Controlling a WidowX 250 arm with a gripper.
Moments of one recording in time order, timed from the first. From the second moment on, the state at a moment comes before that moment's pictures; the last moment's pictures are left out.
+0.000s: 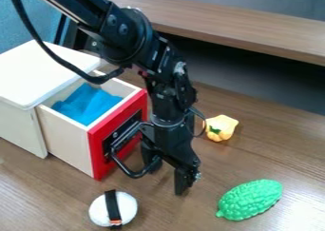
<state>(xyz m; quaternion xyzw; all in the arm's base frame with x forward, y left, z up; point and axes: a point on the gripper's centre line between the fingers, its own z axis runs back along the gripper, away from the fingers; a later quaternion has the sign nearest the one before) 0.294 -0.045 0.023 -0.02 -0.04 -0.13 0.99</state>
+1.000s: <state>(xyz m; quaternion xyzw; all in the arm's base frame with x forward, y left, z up) 0.283 -0.017 0.112 0.02 -0.05 -0.03 1.00</state>
